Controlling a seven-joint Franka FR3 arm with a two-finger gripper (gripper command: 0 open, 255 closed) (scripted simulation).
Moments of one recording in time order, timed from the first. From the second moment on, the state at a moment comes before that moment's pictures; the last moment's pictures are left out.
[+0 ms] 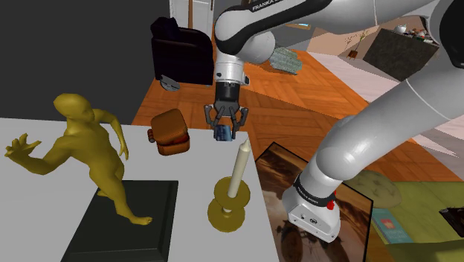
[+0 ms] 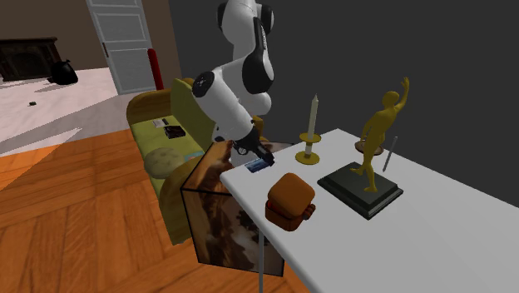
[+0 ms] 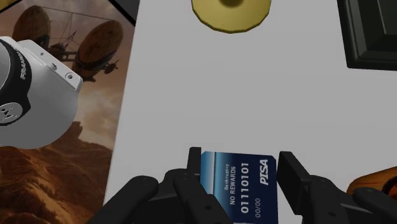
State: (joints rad) arm -0.05 -0.35 0.16 -2.52 0.51 1.75 0.68
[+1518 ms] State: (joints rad) arm -0.04 -0.37 0.15 -2.26 0.50 1.51 0.82
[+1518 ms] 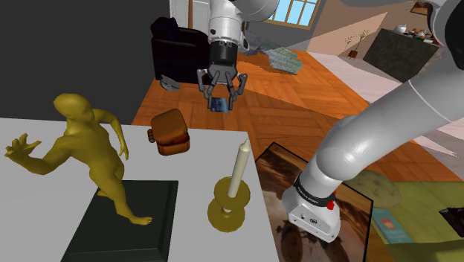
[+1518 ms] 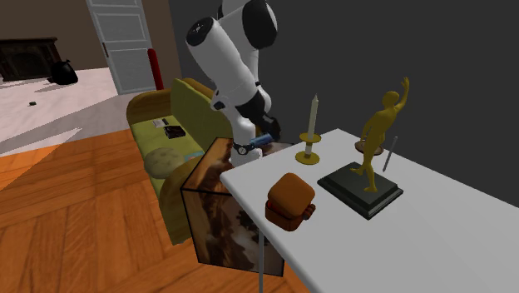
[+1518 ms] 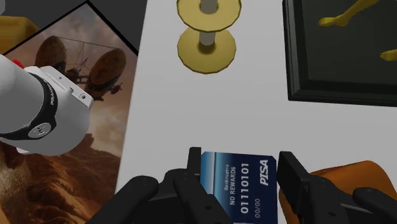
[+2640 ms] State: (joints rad) arm 0.03 0.05 0.27 -1.86 0.50 1.61 1.00
